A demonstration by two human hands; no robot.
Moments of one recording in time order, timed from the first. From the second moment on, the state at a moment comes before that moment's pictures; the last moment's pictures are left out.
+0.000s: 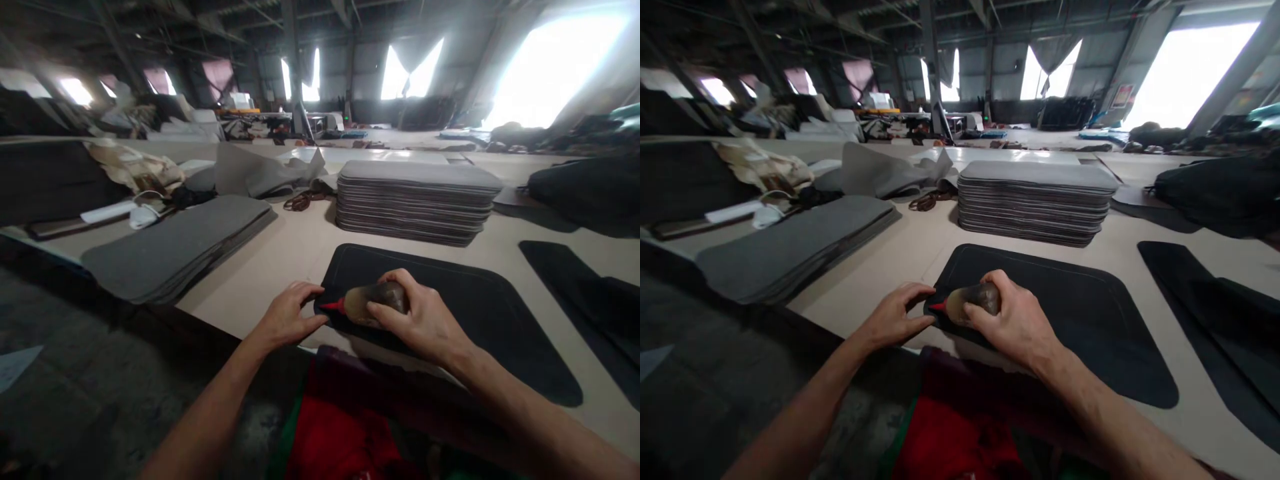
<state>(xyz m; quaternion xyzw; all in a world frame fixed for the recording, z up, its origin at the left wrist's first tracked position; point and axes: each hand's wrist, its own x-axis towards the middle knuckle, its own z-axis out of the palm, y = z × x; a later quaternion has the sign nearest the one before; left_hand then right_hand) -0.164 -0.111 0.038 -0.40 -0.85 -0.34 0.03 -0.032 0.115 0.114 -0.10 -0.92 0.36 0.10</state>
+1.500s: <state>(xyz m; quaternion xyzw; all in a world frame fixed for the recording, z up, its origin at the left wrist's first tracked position) -0.165 -0.112 0.036 -0.39 -0.85 -0.36 0.01 -0.053 0.109 0.143 0.07 -0.97 0.19 0.13</state>
